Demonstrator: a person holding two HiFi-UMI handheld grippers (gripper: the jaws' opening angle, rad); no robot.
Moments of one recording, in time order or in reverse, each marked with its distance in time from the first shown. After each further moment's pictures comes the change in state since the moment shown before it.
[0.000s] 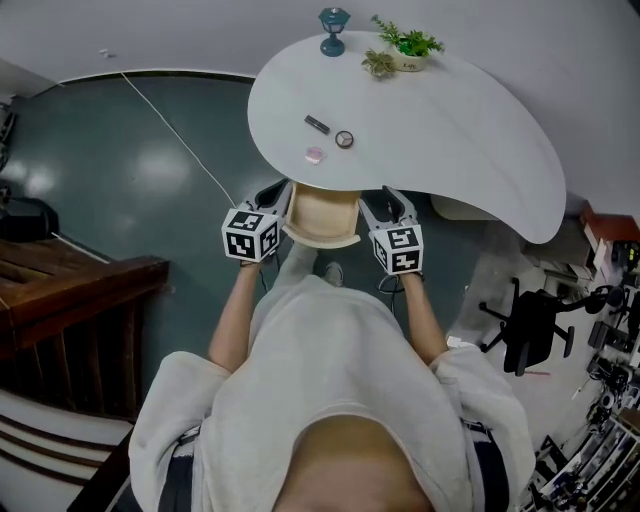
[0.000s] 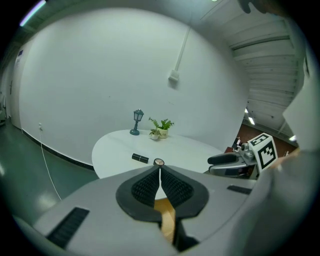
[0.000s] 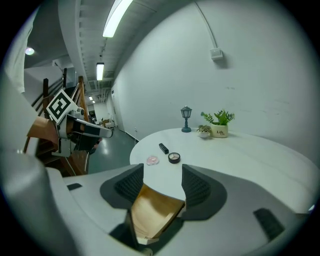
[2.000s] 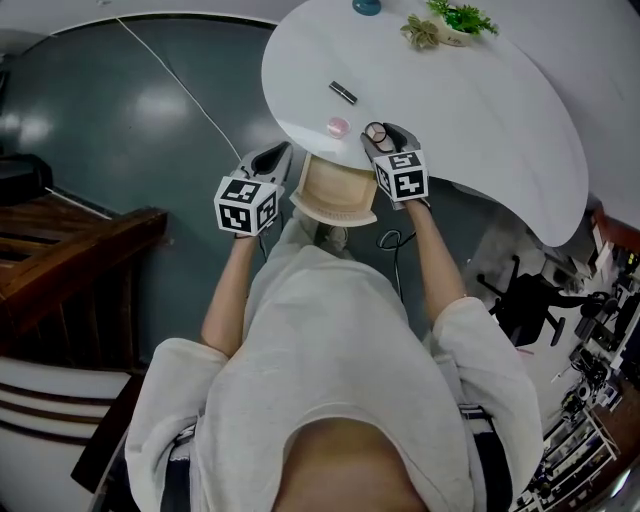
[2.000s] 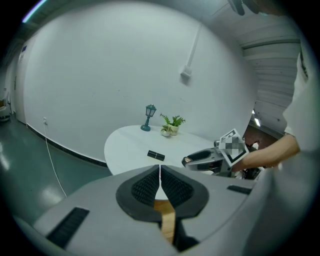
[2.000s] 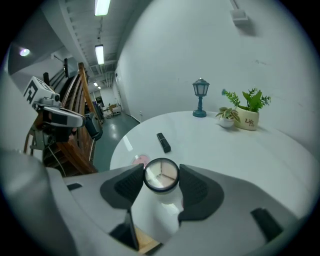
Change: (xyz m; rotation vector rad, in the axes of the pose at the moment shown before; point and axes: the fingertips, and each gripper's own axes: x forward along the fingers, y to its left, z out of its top) left arm 0.020 0.065 0.001 -0.051 0.050 0.034; right arm 0.152 -0.019 0.004 -0.044 0.216 0.107
